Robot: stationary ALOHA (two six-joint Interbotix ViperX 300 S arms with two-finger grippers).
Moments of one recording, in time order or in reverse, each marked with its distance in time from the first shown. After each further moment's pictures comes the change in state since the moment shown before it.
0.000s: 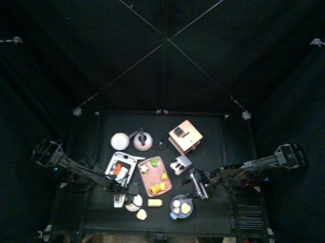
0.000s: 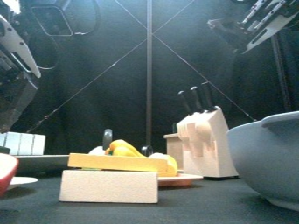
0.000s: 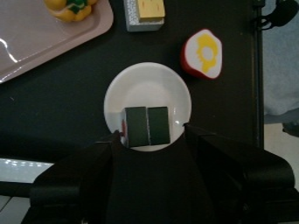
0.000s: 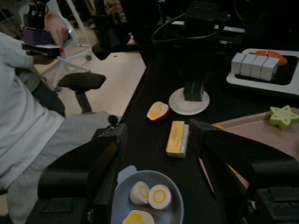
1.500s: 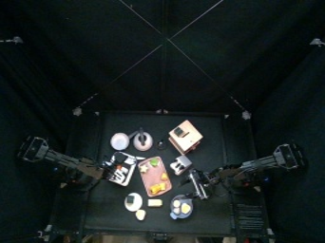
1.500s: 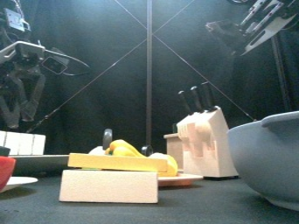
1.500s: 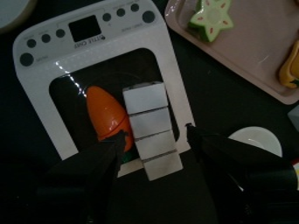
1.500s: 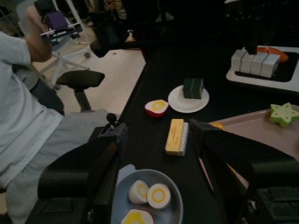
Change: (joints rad) left arm 0.110 -0.178 0.067 0.422 0.439 -1.112; right arm 0.000 0.031 -0.011 0.002 0.000 0.000
